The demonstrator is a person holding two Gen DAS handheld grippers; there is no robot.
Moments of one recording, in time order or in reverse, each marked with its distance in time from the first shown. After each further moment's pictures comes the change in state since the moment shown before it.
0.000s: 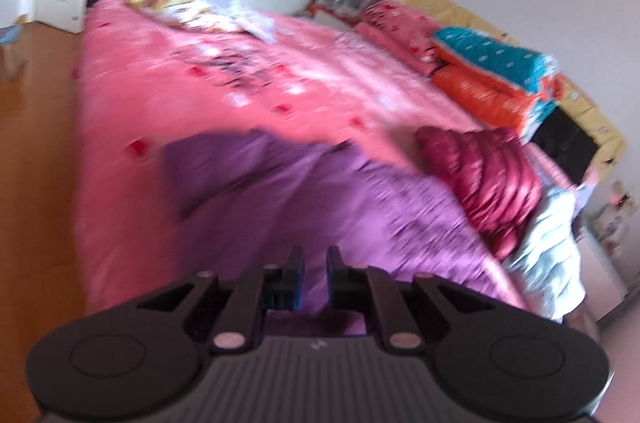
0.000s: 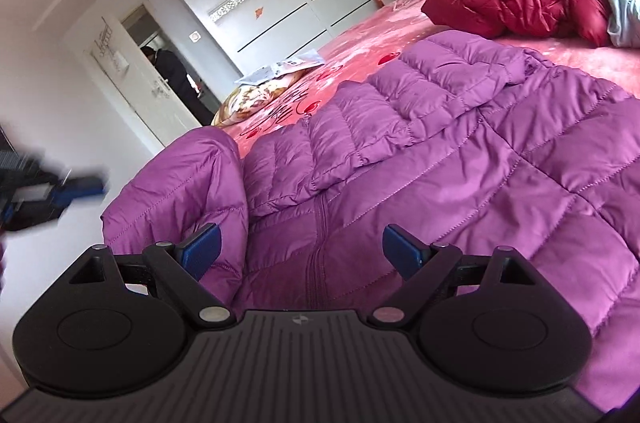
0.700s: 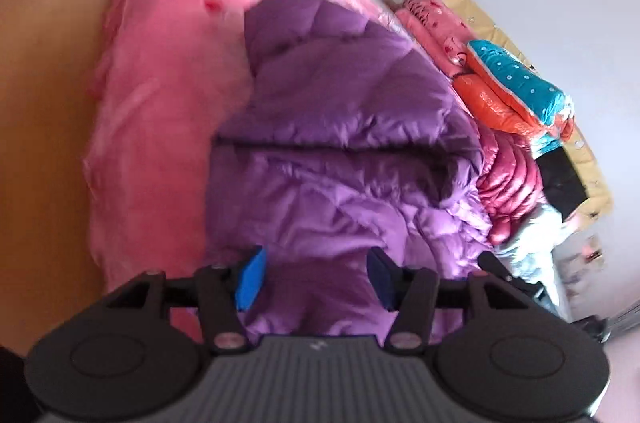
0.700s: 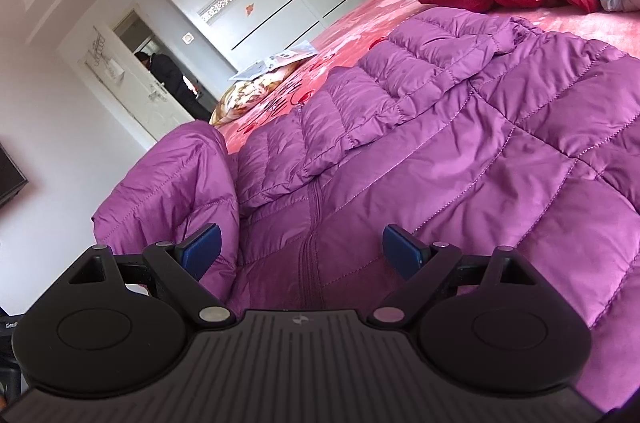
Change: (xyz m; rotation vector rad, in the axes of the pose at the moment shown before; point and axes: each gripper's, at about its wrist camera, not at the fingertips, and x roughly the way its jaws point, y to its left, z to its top) left arm 0.010 0.062 -0.098 -0.259 0.049 -0.092; right arm -0.001 -0.017 -0.005 0.057 0.027 0.014
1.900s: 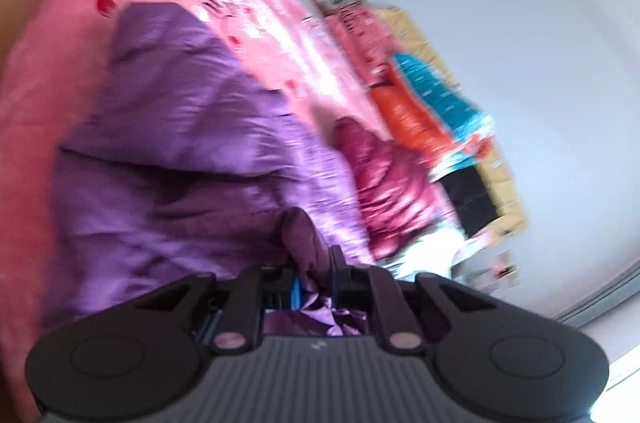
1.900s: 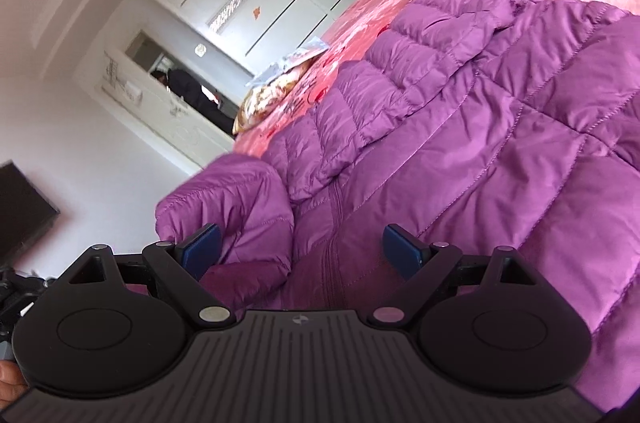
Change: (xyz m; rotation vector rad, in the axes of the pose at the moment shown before) left arm 0.000 -0.073 0.011 -0.133 0.011 -0.313; right arm -0.009 -0.026 0.013 0.183 -0.010 0.112
